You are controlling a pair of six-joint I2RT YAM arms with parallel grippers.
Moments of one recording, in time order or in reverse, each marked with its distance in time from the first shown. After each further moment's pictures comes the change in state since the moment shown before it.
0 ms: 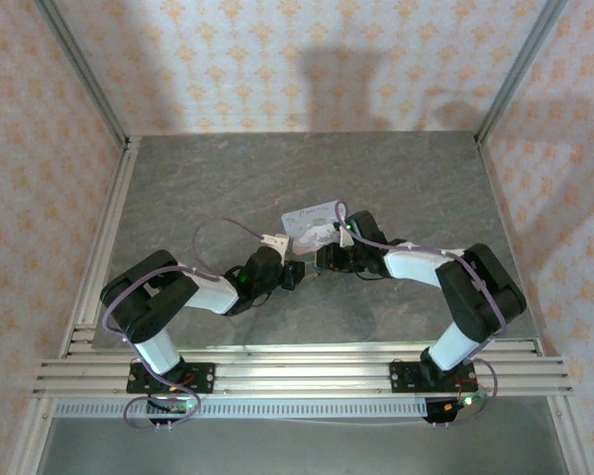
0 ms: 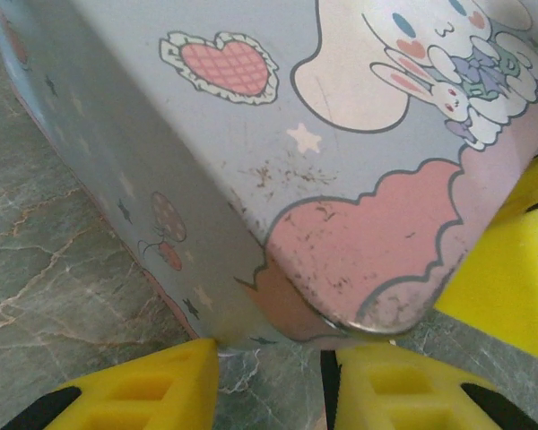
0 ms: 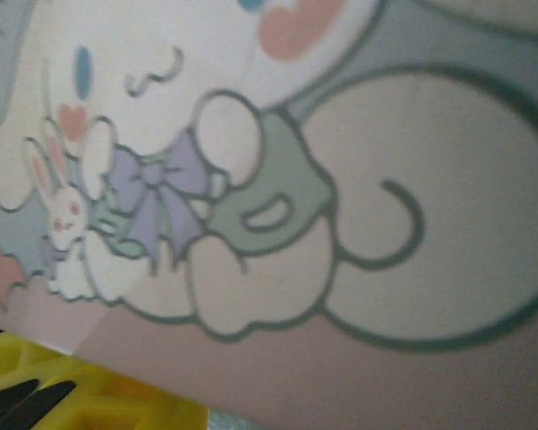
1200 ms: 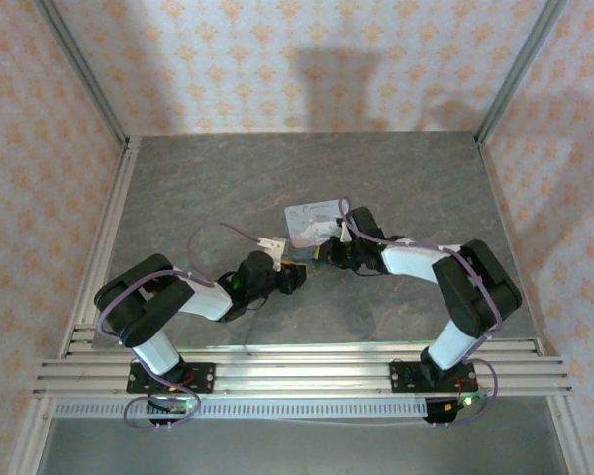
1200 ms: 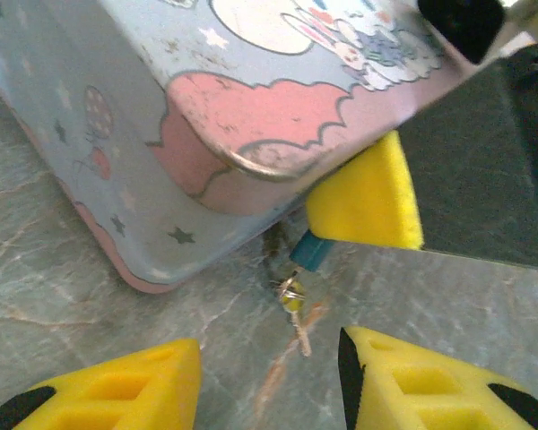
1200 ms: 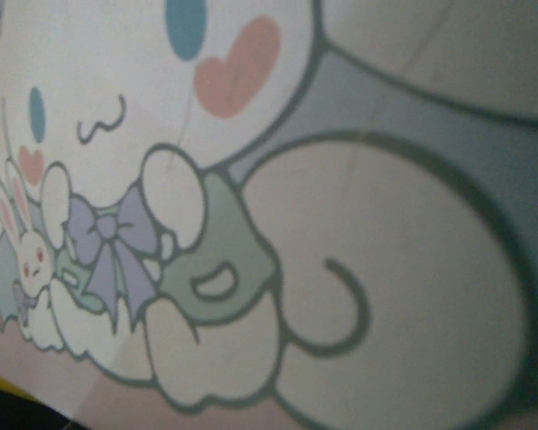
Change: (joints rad) left arm 0.000 -0.034 -0.088 0.160 0.097 -0.021; right arm -0.009 0.027 0.066 -0.048 0.009 0.150
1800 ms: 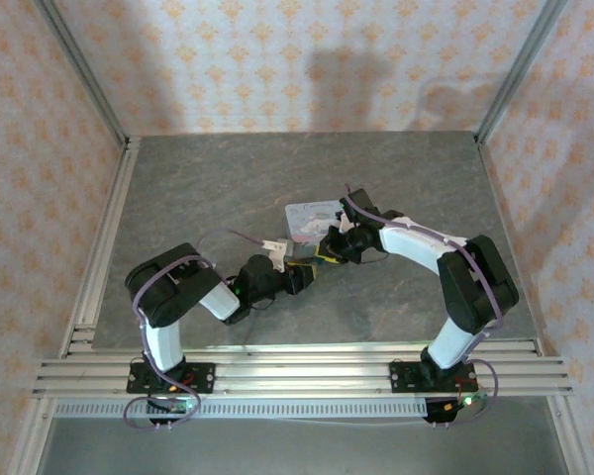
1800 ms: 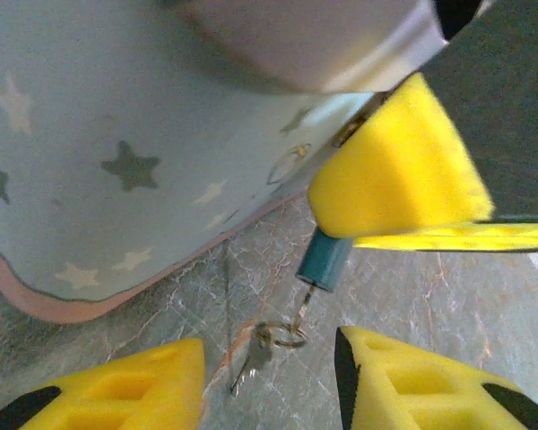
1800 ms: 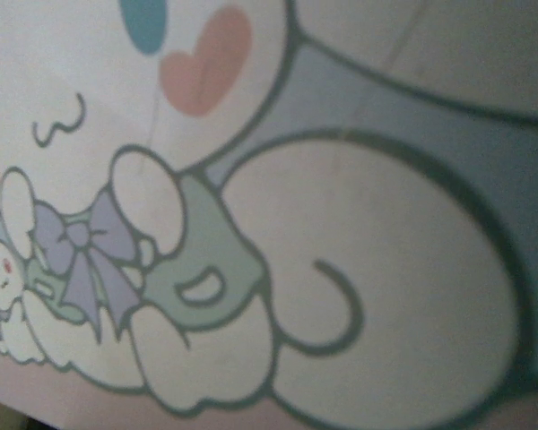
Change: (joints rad) left arm 0.011 0.203 0.000 0.321 0.117 -0.149; right arm -0.015 0.027 0.223 -0.393 -0.072 0.031
